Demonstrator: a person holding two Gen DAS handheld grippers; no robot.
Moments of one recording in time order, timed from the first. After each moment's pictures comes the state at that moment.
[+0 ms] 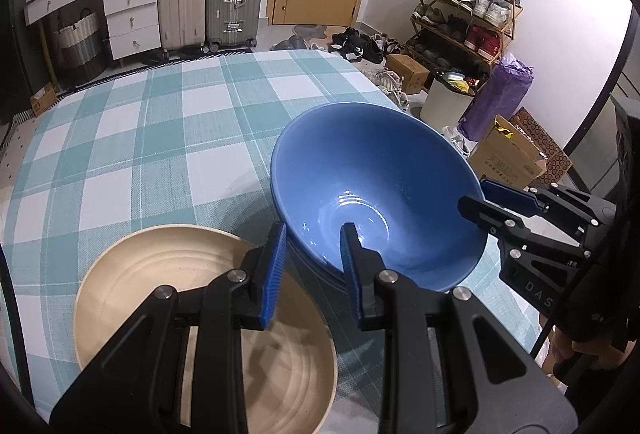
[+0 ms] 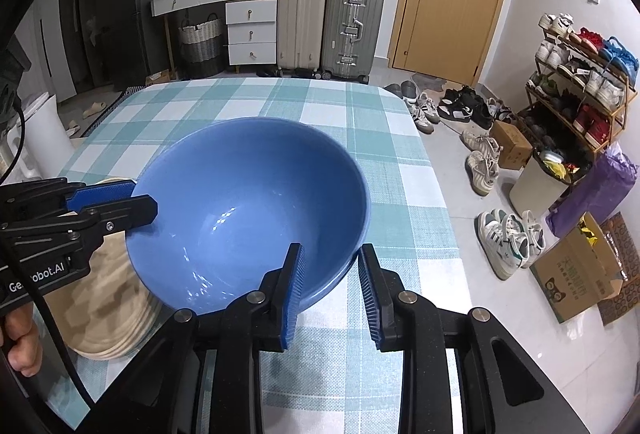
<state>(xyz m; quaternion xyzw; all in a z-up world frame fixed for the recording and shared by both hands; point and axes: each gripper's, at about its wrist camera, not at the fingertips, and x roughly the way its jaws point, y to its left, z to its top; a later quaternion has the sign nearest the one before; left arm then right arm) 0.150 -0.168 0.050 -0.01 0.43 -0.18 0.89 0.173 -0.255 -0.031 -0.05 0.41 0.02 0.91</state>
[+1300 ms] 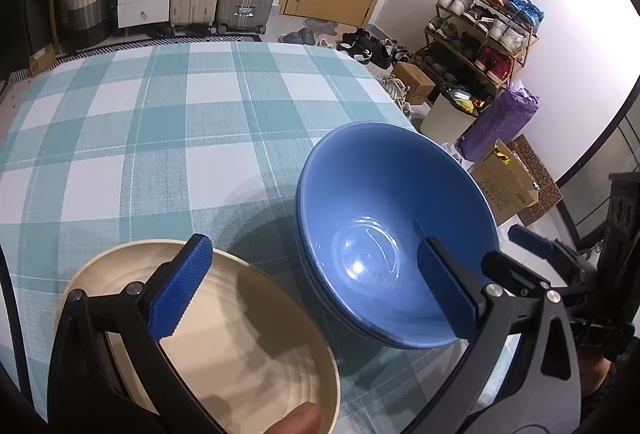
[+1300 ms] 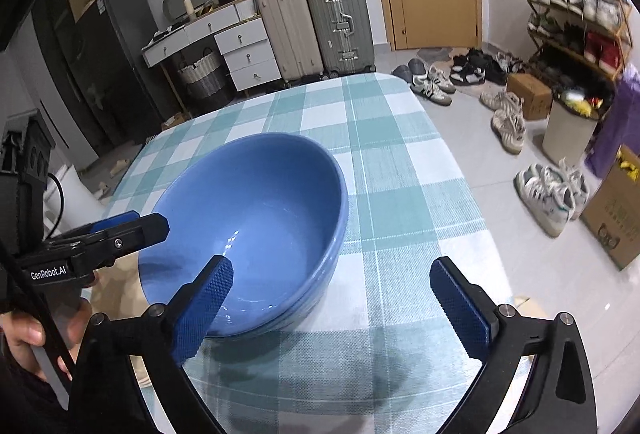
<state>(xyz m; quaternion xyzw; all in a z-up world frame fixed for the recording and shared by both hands) 0.197 -0.149 0.034 -0.08 0.45 -0.17 0.87 0.179 -0.301 -0.043 0.11 0.41 0.05 0.90</state>
